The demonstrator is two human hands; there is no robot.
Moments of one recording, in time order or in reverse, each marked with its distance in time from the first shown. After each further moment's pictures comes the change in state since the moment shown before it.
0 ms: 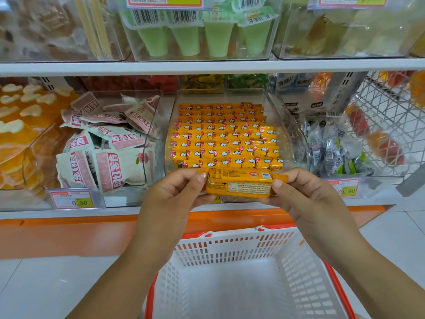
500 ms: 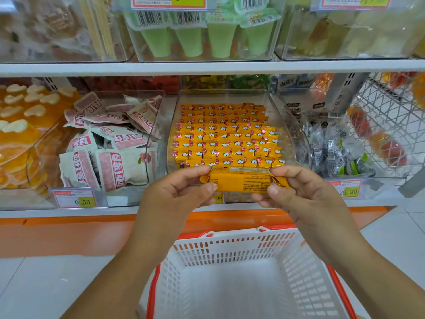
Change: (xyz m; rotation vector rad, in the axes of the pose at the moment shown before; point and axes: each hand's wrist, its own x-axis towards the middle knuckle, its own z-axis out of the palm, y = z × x) left_hand 0.002 0.003 -0.007 -0.020 -0.028 0.000; right_hand 0.000 -0.002 0.003 0.114 -0.028 -0.007
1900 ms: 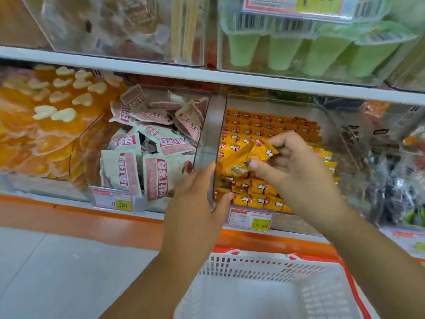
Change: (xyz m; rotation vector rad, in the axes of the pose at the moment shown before) left_hand 0.038 -0.024 -0.041 0.842 0.255 0.202; right_hand 0.108 -0.007 0.085 -0.704 -0.064 -0.177
